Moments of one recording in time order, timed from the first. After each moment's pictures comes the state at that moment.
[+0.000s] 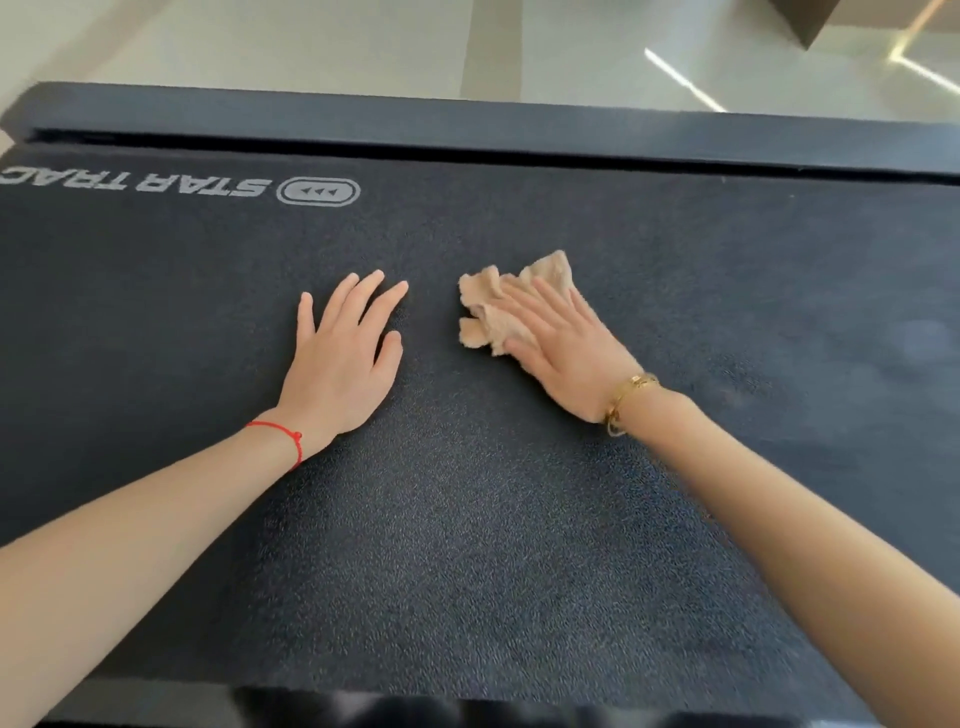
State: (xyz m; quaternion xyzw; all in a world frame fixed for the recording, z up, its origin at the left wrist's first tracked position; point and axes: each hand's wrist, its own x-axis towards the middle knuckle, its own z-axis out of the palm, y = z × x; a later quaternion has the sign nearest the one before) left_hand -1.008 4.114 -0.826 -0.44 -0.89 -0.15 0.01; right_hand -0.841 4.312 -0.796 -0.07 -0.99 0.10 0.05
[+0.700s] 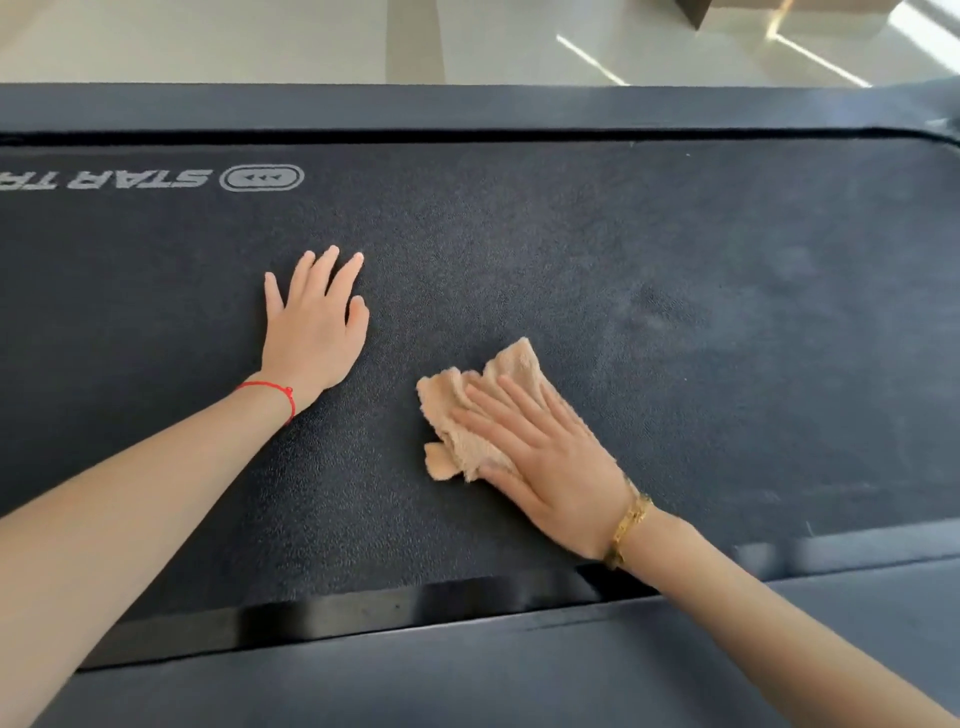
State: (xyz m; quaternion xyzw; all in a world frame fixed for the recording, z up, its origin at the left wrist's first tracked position) left_hand -1.004 4.113 -0.824 -0.44 -0.89 -0.14 0.01; right_hand -0.716 4.196 -0.813 -0.10 -0.99 0.13 0.03
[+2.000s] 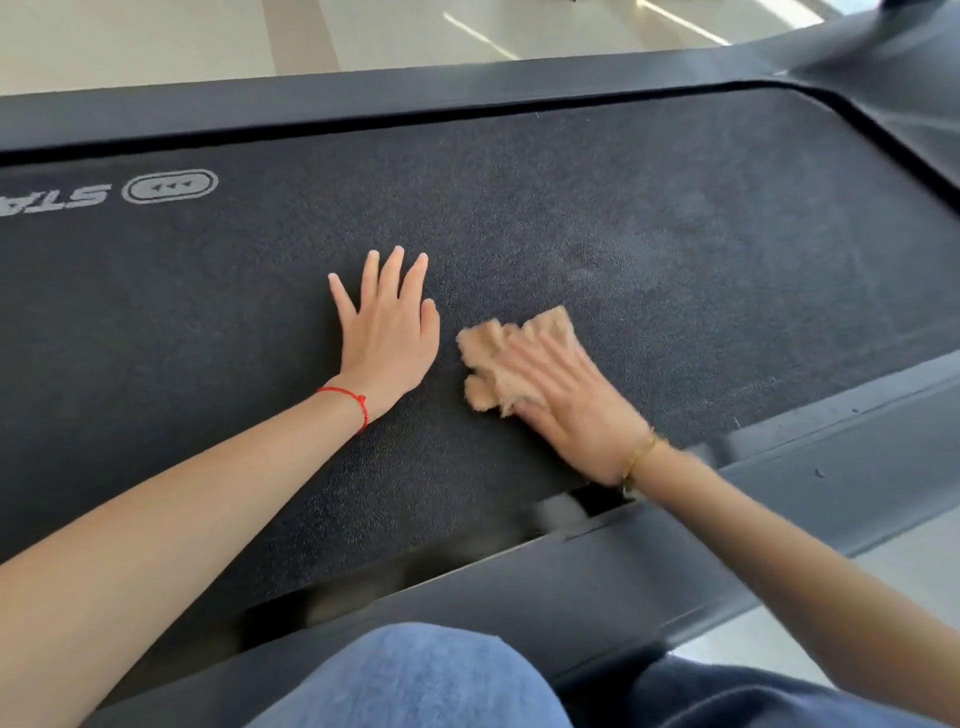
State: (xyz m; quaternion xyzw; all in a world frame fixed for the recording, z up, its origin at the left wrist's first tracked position) left_hand -0.913 4.154 -0.812 -0.54 -0.82 -0.15 -0.03; right_hand -0.678 4.209 -0.810 -0.23 -0.97 0.09 0.04
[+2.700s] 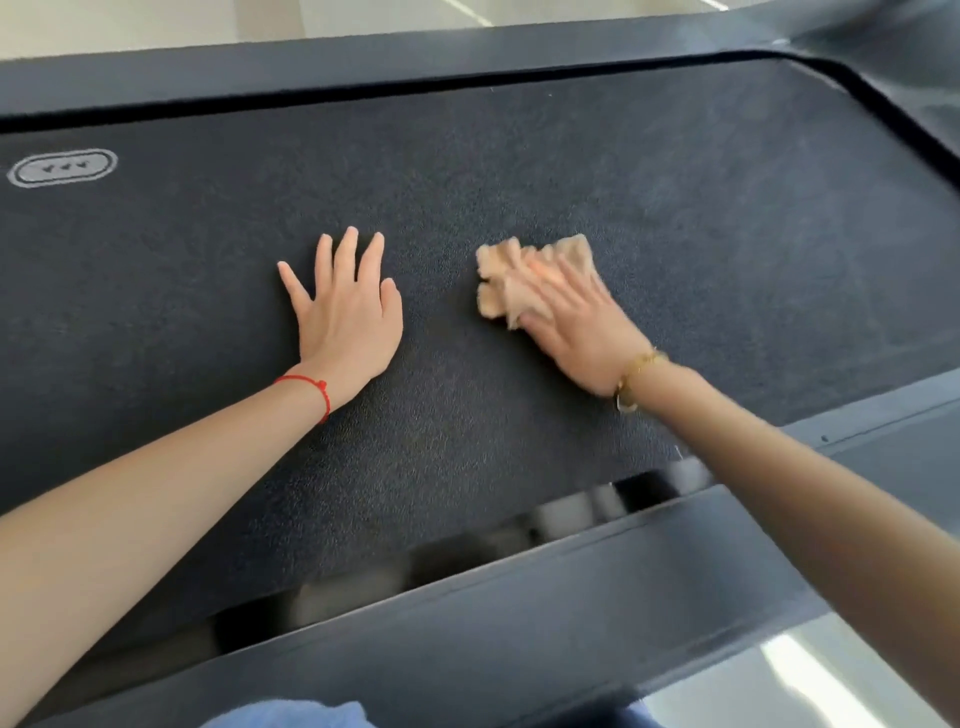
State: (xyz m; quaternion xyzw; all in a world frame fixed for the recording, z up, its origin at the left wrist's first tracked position) left_hand -0.871 4.214 -0.827 -0.48 -0.86 -0.15 -0.03; right_hand -0.644 4.342 -0.813 -0.27 -0.96 0.10 0.05
